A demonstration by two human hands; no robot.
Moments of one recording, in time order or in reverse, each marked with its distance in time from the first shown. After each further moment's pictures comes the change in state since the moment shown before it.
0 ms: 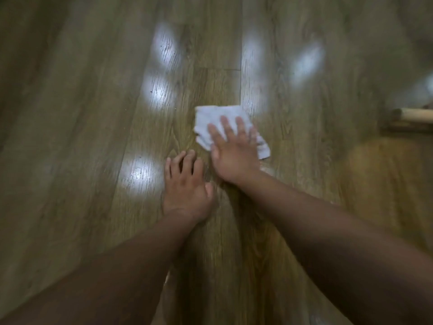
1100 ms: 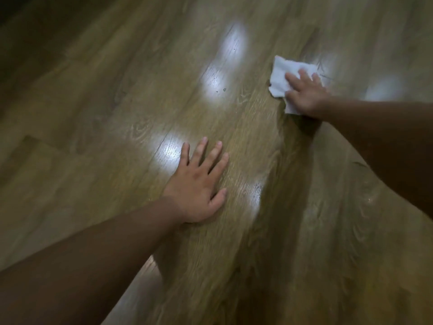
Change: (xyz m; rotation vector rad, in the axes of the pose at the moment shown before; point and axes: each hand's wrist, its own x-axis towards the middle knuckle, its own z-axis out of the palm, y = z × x) left_hand -0.051 -0.182 -0.021 0.182 -0.062 0.123; right_hand 0.181 -0.085 -0.015 -0.009 -0.261 -0.155
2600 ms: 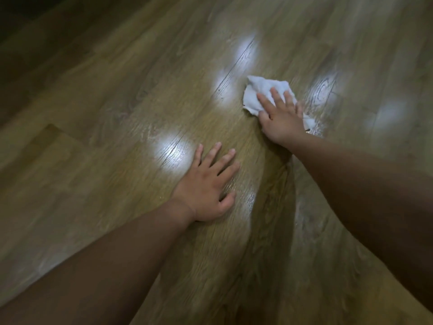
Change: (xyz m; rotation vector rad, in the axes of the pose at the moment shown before) left_hand 0.003 -0.002 0.002 -0.108 0.148 -0.009; right_hand -0.029 -0.088 0.040 -0.036 0.088 -0.127
